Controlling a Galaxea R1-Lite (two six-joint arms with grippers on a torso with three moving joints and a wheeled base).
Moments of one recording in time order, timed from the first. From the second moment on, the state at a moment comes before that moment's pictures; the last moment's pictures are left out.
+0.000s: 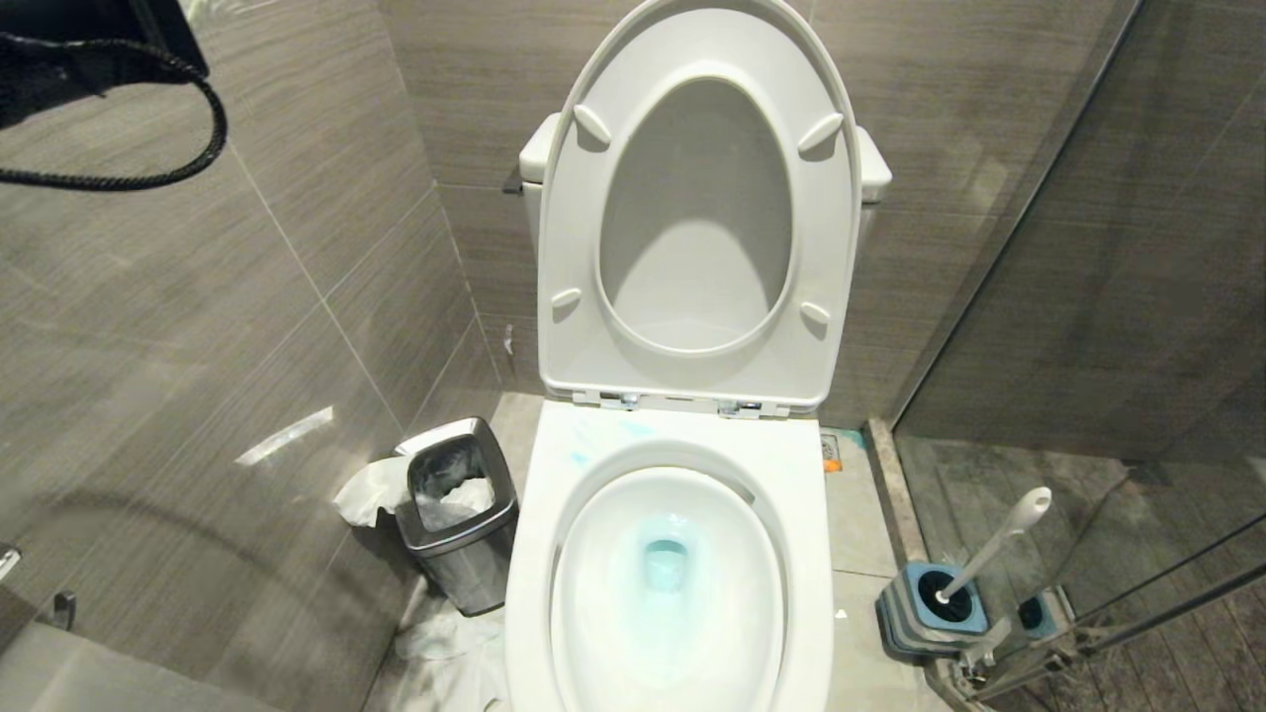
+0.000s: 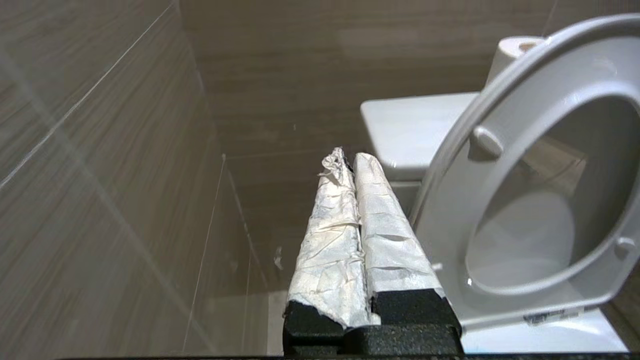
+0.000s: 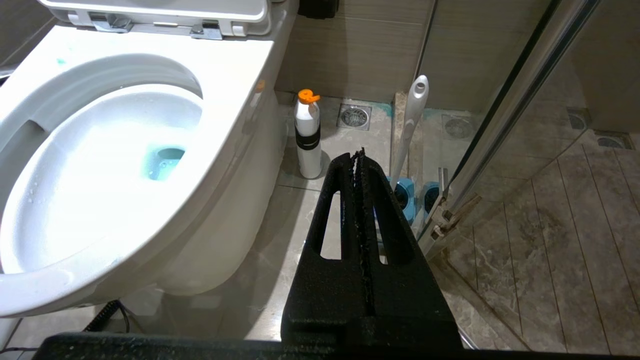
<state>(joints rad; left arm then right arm) -0.12 1.51 -1.54 -0.24 -0.14 0.07 0.00 0.00 0.00 0.00 -0.01 0.05</state>
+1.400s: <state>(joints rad) -0.11 1.90 -1.96 -0.06 -0.20 0.02 0.00 0.00 0.00 0.00 -0.01 0.05</state>
